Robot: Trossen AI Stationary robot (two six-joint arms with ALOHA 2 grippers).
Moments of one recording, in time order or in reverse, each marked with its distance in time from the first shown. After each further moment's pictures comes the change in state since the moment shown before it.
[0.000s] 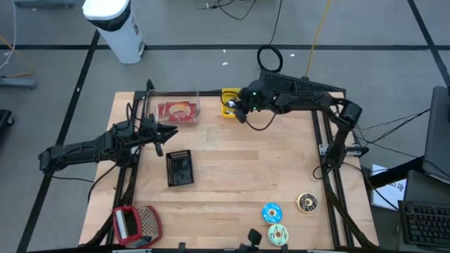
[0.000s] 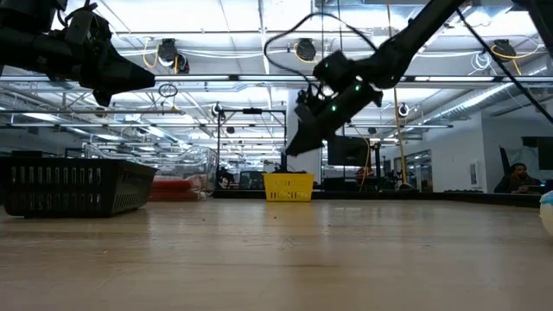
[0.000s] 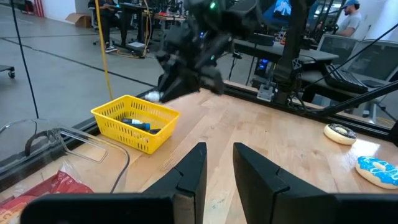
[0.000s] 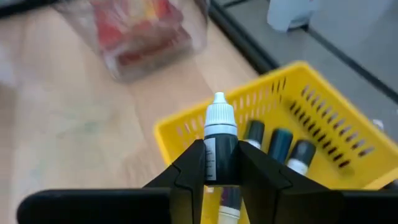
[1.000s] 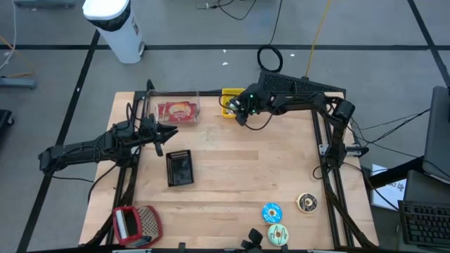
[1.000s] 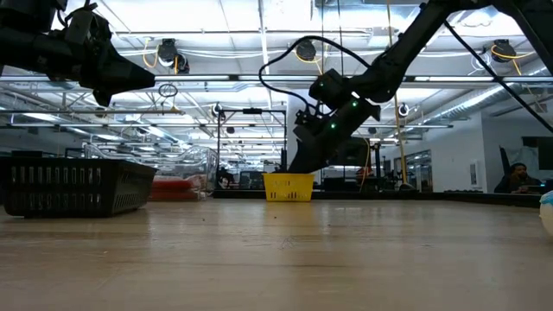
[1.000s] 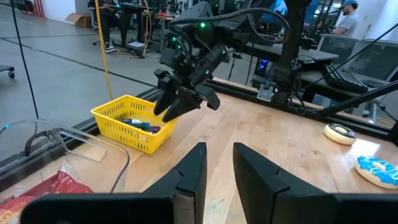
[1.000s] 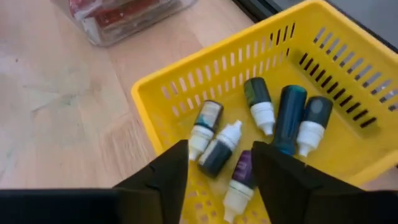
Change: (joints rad) left arm 0.000 0.000 0.000 0.000 0.000 0.000; right arm -0.012 0.082 -0.001 -0.021 0.001 0.039
